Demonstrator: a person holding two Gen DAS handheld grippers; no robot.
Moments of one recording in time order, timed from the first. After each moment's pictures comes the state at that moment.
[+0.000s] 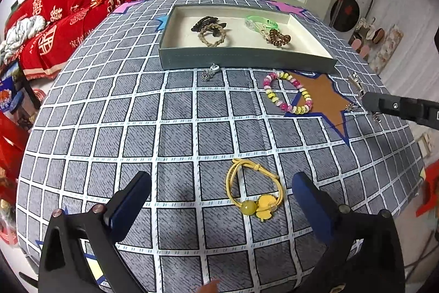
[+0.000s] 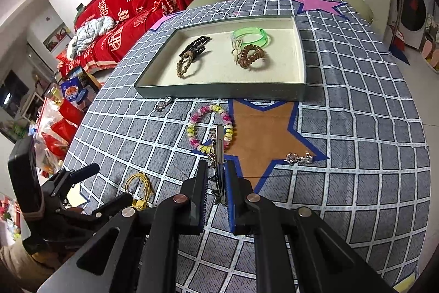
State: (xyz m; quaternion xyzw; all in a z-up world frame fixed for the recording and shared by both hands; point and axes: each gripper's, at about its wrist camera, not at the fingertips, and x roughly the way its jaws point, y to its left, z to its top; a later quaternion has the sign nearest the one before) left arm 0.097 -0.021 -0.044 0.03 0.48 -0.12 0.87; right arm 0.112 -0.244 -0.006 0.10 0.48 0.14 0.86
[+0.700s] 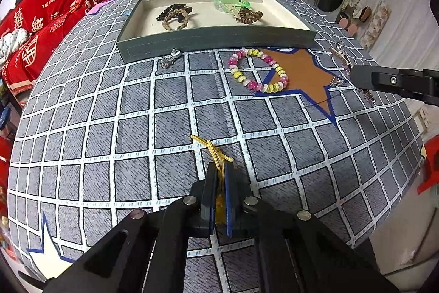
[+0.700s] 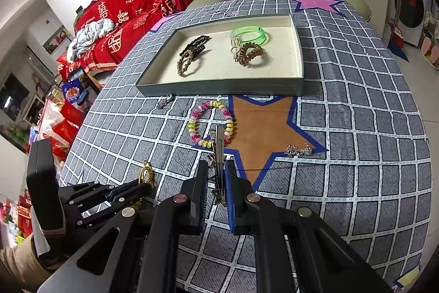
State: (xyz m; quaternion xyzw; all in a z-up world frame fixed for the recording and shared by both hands) left arm 0.107 -0.067 -0.079 0.06 0.50 -0.16 0.85; right arm 0.104 -0.244 -0.007 0.11 0.48 0.14 0.86
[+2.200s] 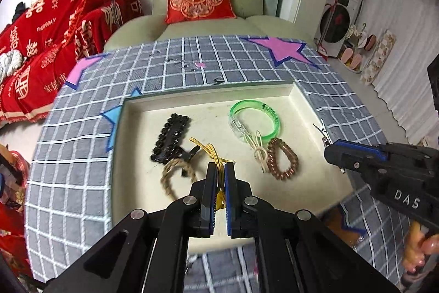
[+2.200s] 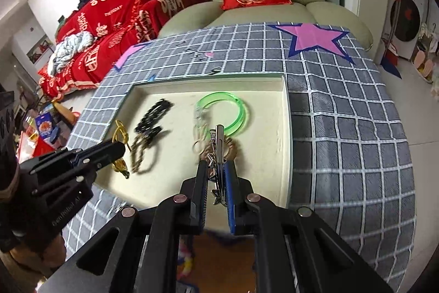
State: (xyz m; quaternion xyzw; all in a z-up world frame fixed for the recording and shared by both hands) left arm 0.302 -0.094 -0.008 0.04 0.45 -0.17 0.88; right arm 0.276 -0.265 0.004 0.09 0.47 0.09 0.87
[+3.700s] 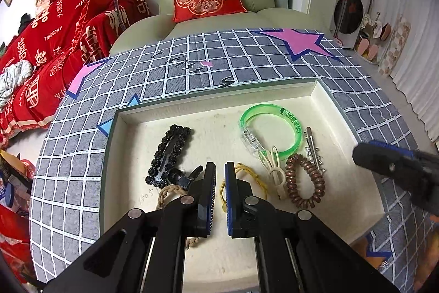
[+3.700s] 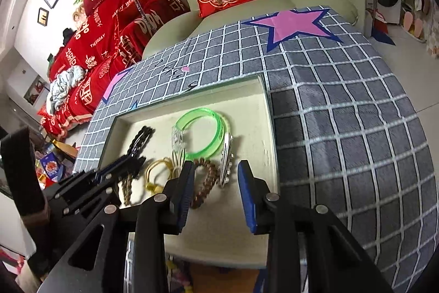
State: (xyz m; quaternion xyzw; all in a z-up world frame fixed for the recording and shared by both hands) left arm 0.325 -0.117 -0.024 0.08 0.45 -0.13 0.88; right arm 0.288 -0.299 -0.010 0.19 0.46 0.06 0.87
